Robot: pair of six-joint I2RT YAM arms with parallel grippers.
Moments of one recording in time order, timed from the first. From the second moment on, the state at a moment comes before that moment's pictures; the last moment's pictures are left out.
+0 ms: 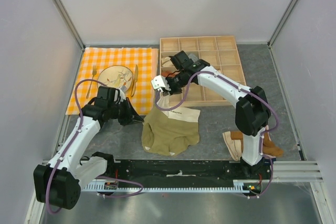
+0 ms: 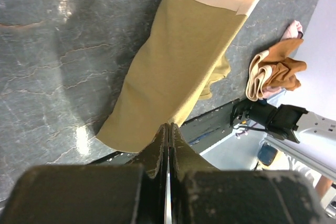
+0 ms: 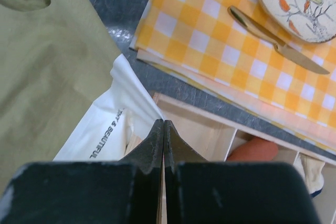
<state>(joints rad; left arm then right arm) -0.20 0.99 0.74 -0.73 0.52 -0.61 0.68 1.96 1.73 -0.78 -0.67 -1.21</state>
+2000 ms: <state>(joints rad) -0.88 1.70 0.96 -0.17 0.50 -1.02 0.34 1.77 1.24 -0.96 -0.73 -1.60</state>
